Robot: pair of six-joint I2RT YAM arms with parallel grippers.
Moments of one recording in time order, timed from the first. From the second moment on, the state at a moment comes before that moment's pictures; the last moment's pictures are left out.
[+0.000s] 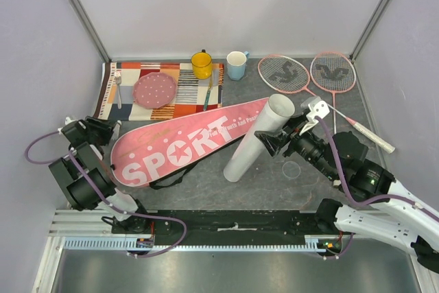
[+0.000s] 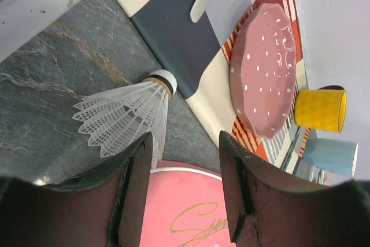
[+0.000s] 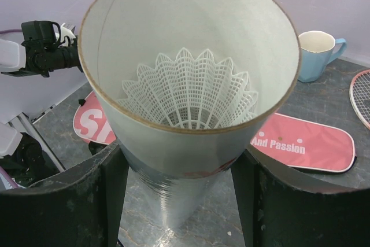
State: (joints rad) left arm 0.68 1.53 0.59 0.37 0.47 -0.73; right arm 1.00 0.67 0.95 -0.28 0.26 0.20
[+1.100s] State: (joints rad) left arm -0.18 0.99 1.26 -0.30 0.59 -0.43; right arm 1.00 0.92 1.20 -0.59 0.17 -0.11
